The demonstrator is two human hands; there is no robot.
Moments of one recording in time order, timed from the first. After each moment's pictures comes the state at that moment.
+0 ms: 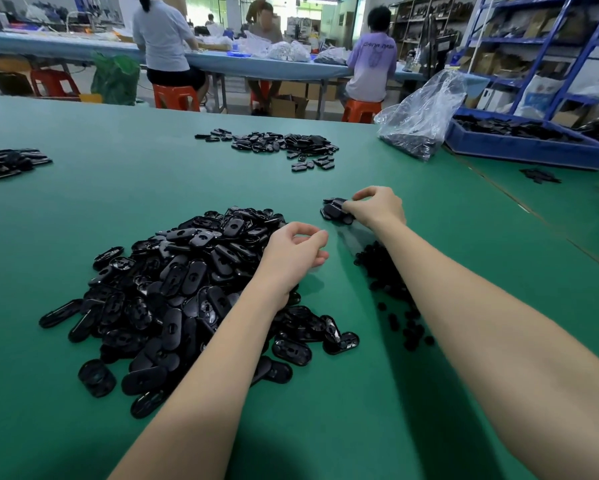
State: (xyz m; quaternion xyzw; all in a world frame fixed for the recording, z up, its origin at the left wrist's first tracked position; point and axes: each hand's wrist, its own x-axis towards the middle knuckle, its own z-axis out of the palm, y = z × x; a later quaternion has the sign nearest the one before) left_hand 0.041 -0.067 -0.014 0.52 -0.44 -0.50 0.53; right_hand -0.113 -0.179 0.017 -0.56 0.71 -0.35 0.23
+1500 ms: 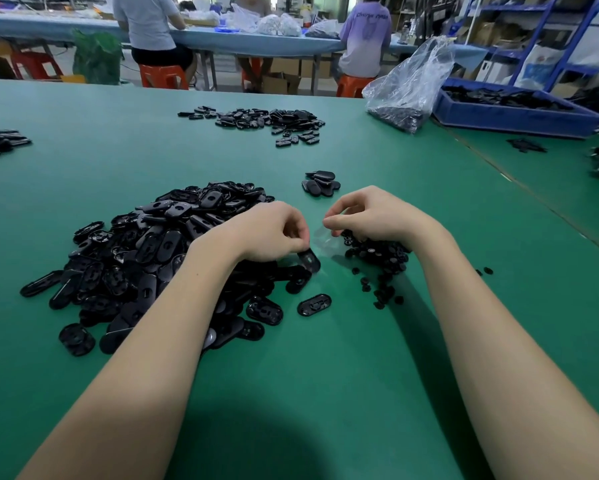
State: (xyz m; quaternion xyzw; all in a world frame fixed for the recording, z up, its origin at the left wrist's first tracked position) left_hand 0.054 -0.041 0.030 0.56 -0.78 -0.23 0.14; right_hand -0.158 -0.078 0.039 -0.76 0.54 -0.17 0.32
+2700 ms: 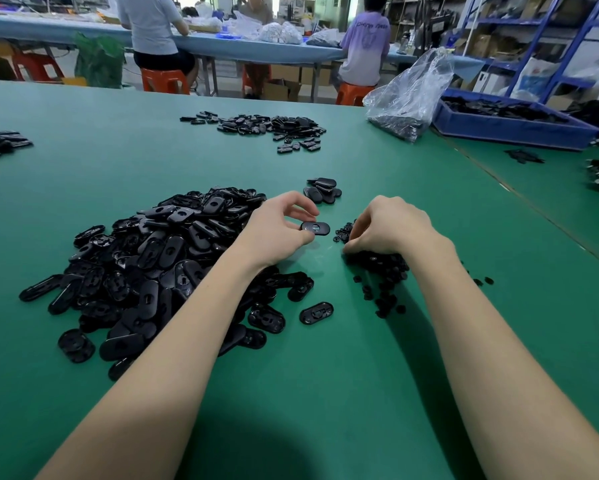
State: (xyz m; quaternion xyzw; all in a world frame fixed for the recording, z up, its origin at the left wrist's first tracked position) left_hand 0.041 -0.045 0.011 0.54 -0.65 -0.35 0.41; right_hand -0.155 -0.076 0.040 -0.72 0.68 -0.06 0.08
